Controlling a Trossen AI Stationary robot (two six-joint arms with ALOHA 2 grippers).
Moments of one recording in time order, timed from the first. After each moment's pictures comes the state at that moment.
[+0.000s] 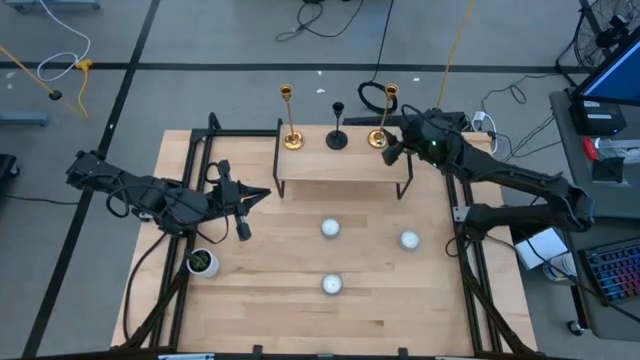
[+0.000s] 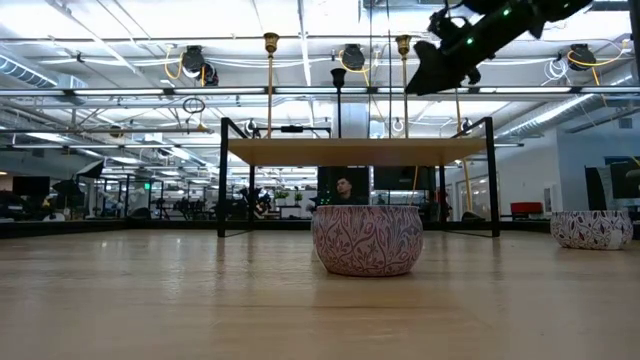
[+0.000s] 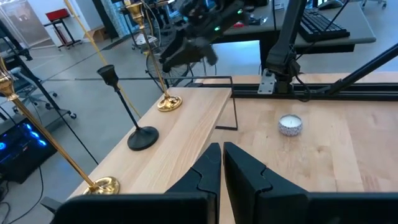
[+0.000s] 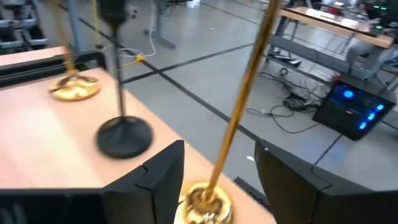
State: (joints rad) left arm -0.39 0.98 1.02 -0.37 -0.76 -0.06; right arm -0.51 1.05 0.82 -0.06 0.34 -0.04
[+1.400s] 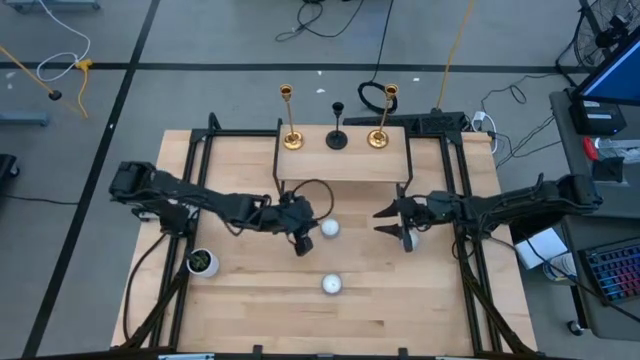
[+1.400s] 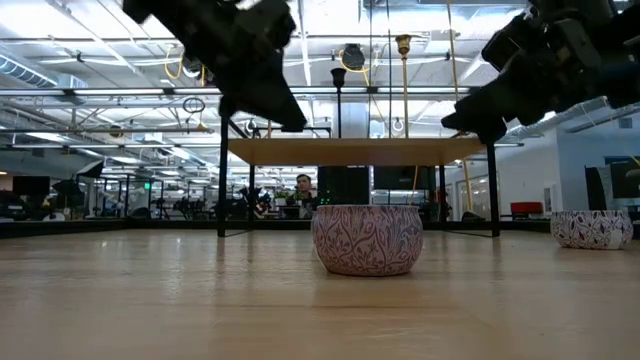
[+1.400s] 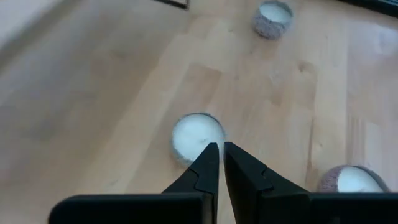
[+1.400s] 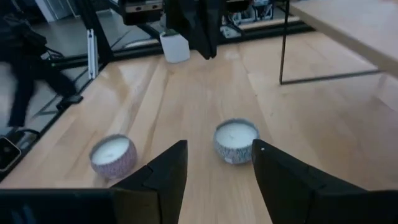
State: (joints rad) left arm -0.14 1.56 0.99 -0.15 -0.26 -0.41; right arm 0.02 0.91 0.20 0.46 -0.05 0.17
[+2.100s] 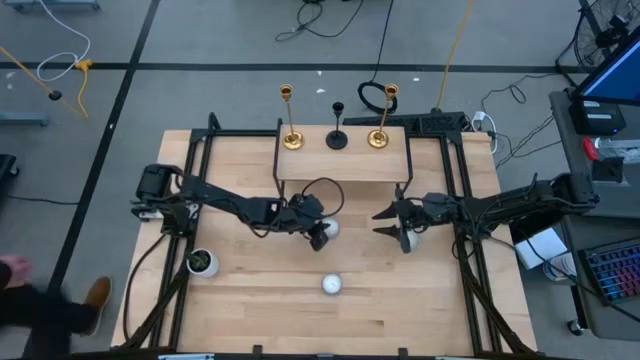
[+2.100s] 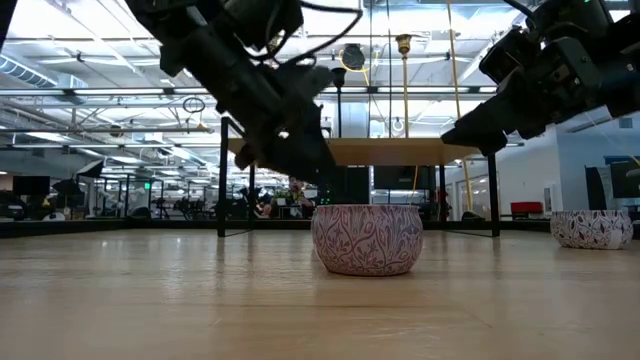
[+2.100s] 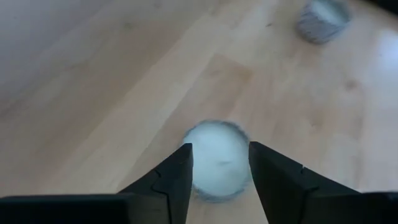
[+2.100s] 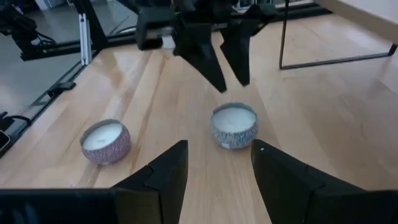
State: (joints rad) left arm -0.08 1.77 0.99 0.05 -0.27 -0.55; right arm 0.02 0.98 0.19 0.51 -0.05 0.16
